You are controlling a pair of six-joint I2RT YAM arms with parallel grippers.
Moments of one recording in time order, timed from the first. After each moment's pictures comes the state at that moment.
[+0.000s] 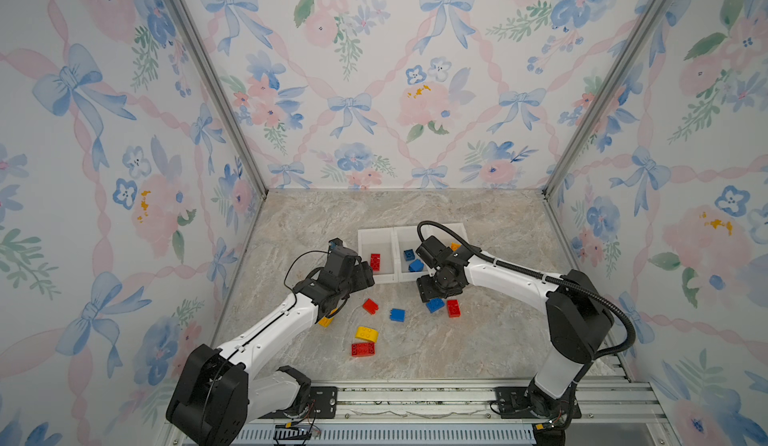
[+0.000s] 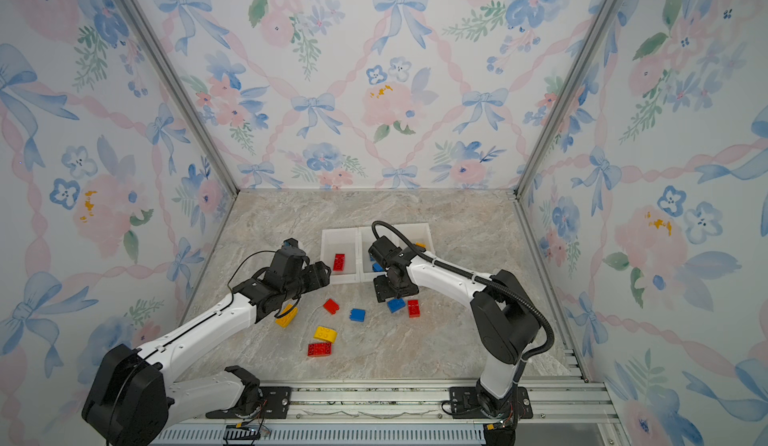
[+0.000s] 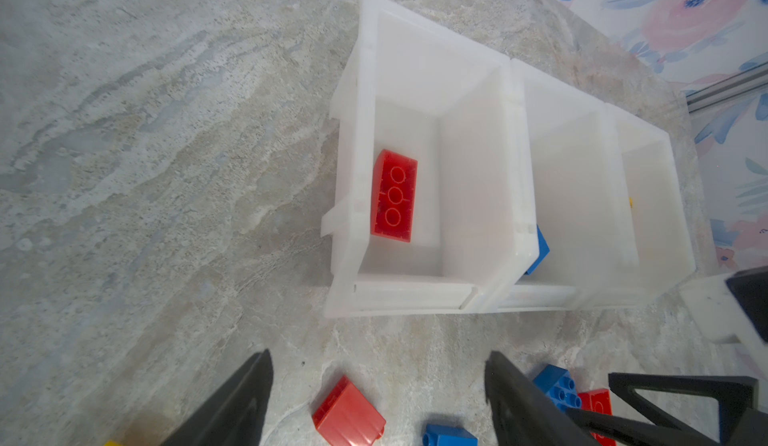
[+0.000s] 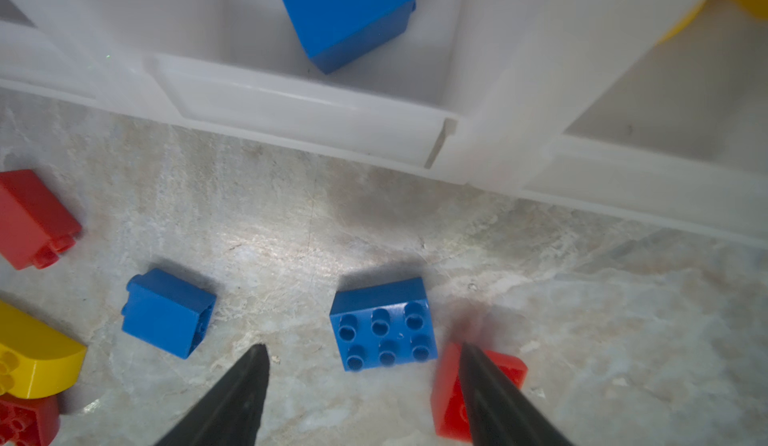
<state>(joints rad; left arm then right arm) -0.48 1.19 0.71 -0.31 -0.10 -0.71 0.77 1.76 1.26 -0.83 0.05 0.47</state>
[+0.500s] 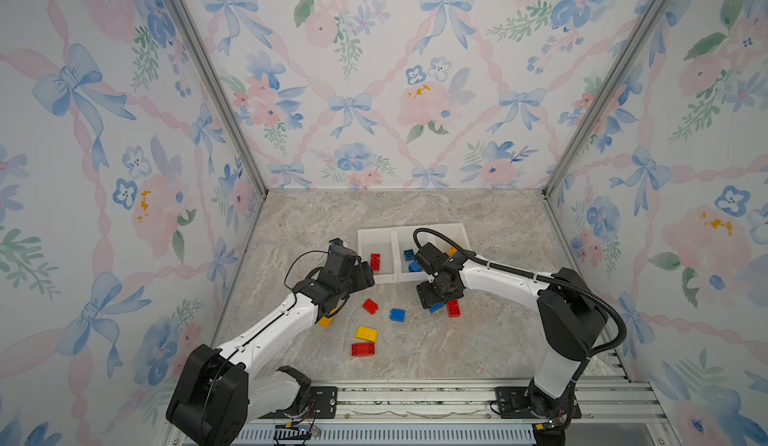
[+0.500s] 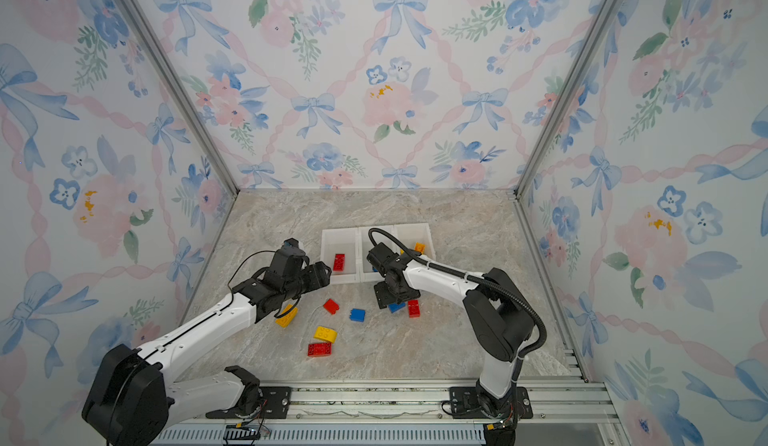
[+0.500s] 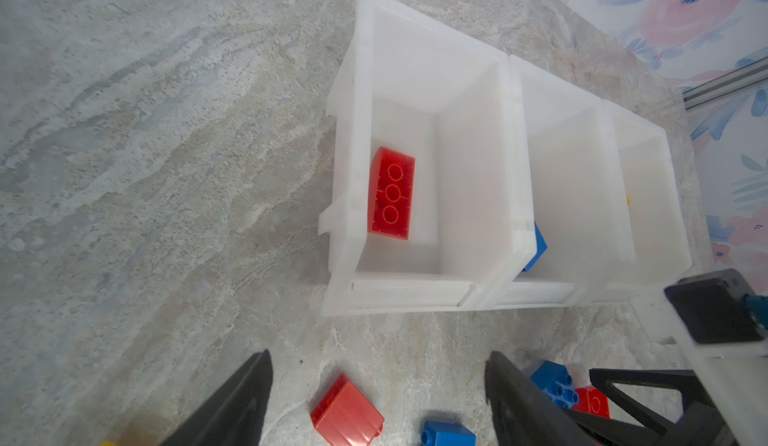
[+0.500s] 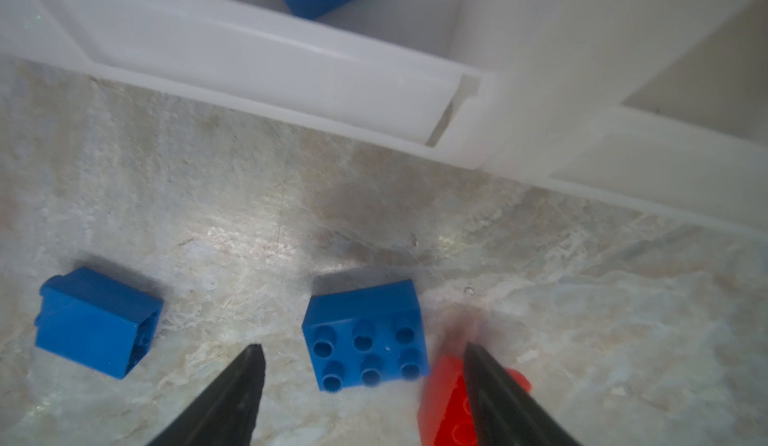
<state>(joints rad) -0.48 1.19 0.71 -0.31 -0.09 -0.71 0.78 1.80 1.23 -0.82 0.08 0.43</state>
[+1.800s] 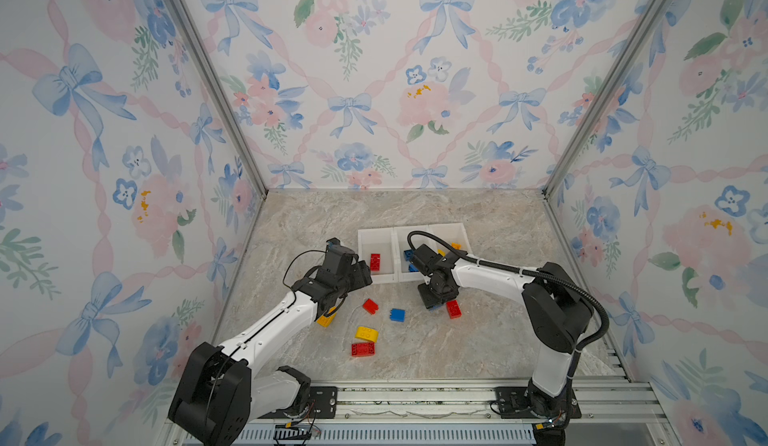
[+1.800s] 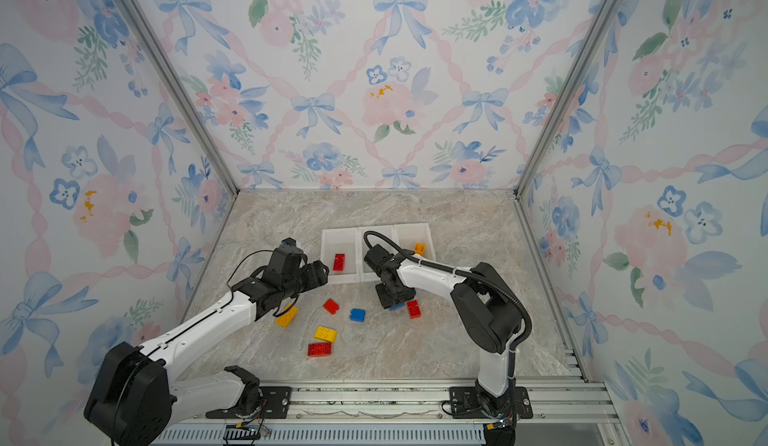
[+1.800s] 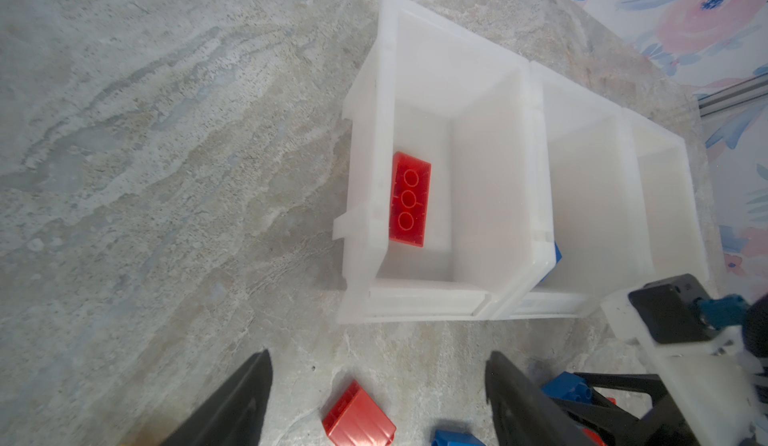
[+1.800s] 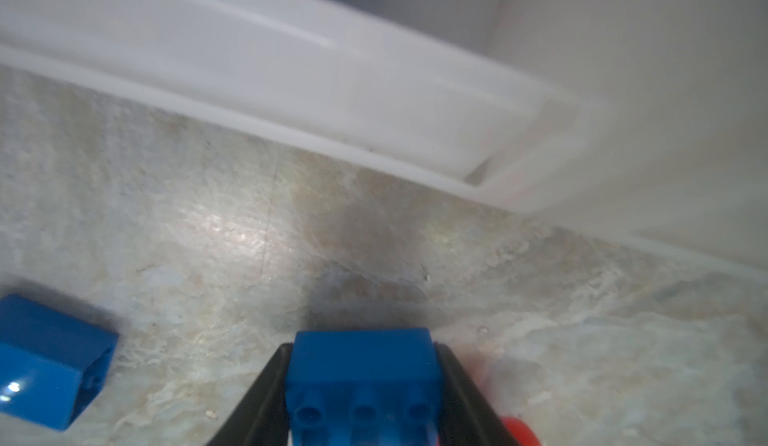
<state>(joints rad) -0.45 1.20 0.71 -0.31 -0.08 -0.70 0.78 1.87 1.27 -0.83 0.09 0.39</state>
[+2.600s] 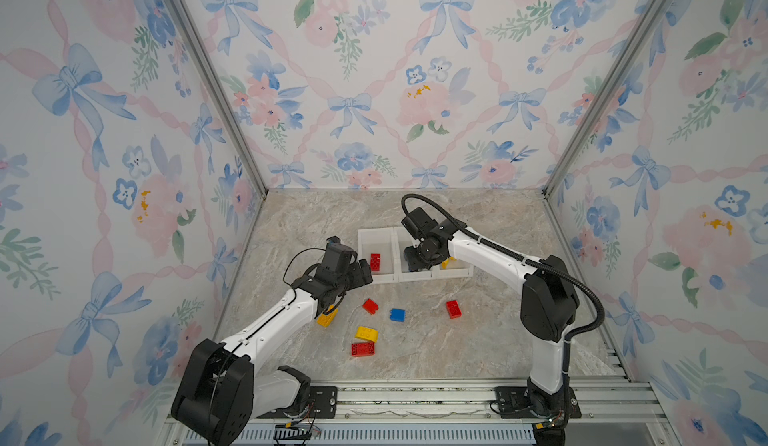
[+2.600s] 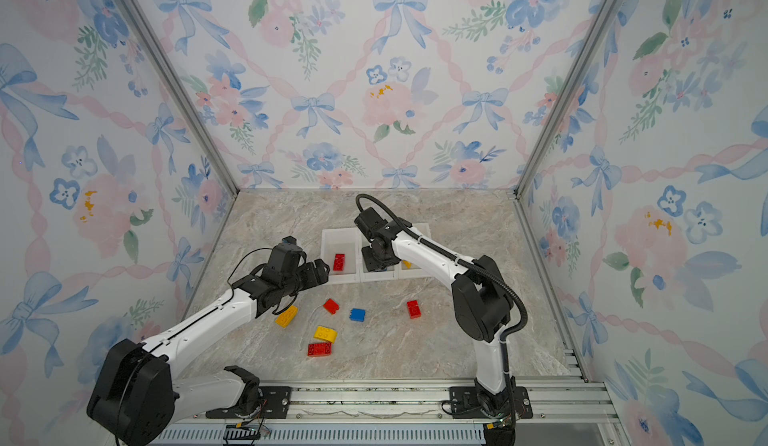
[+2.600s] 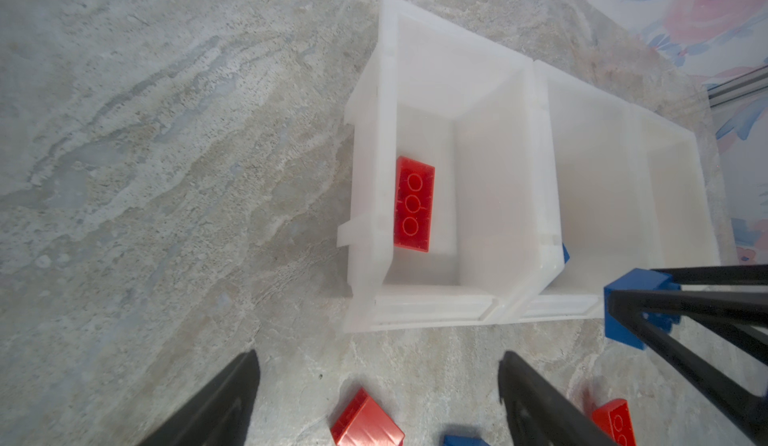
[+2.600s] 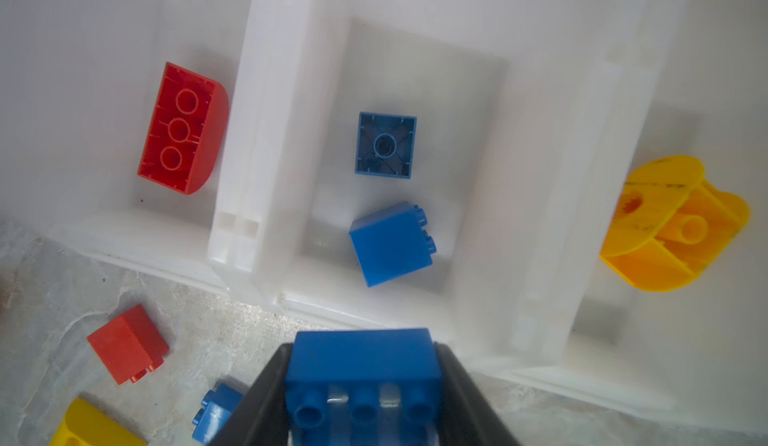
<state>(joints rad) -0.43 1.22 0.73 -0.31 -0.06 -0.66 0.72 2.00 1.70 -0.91 0.10 0.35</state>
